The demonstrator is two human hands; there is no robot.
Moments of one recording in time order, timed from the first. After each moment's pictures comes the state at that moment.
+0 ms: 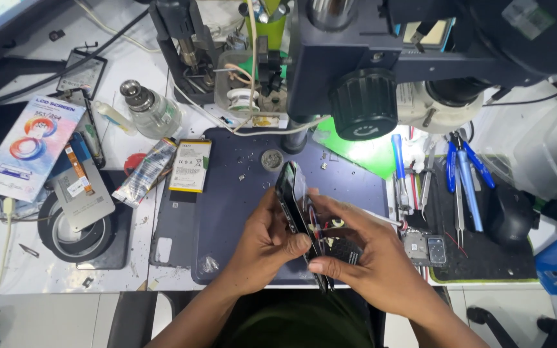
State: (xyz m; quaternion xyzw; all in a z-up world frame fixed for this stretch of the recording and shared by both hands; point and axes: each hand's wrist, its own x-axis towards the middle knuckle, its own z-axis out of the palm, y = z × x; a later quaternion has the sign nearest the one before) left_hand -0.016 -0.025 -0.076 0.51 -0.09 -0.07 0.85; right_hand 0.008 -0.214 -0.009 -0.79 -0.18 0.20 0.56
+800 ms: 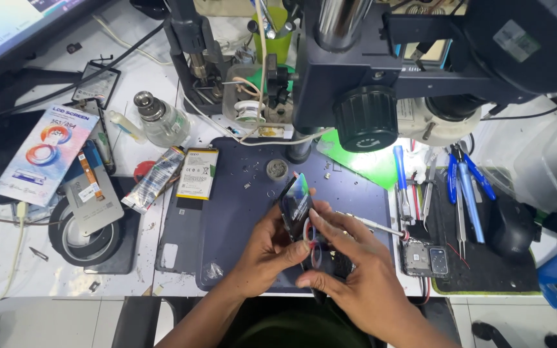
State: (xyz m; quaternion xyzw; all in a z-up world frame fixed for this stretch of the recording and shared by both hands) left_hand -0.016 -0.022 -0.081 0.48 -0.11 -0.09 0.87; right_hand -0.010 -0.207 -0.033 -0.84 -0.25 0.05 0.48
